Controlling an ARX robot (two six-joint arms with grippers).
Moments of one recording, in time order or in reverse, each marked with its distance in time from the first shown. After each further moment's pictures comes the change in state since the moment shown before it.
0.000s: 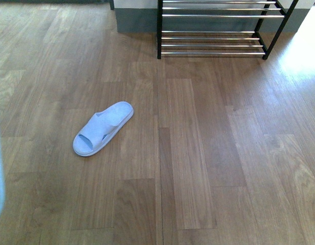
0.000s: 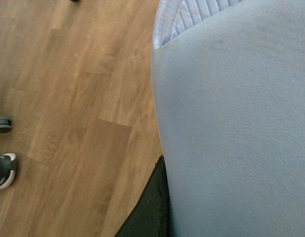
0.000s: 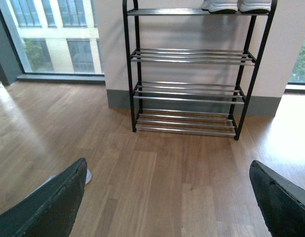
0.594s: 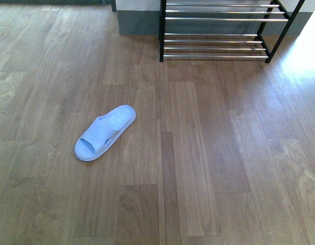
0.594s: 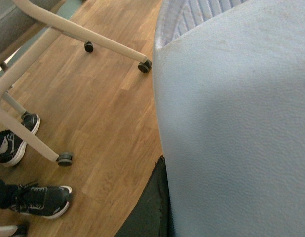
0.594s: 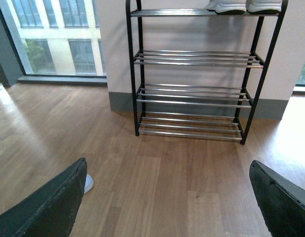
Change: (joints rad) left arm 0.183 -0.913 -0.190 -0.322 0.026 0.230; right arm 0.000 -0.001 0.000 0.000 0.000 0.000
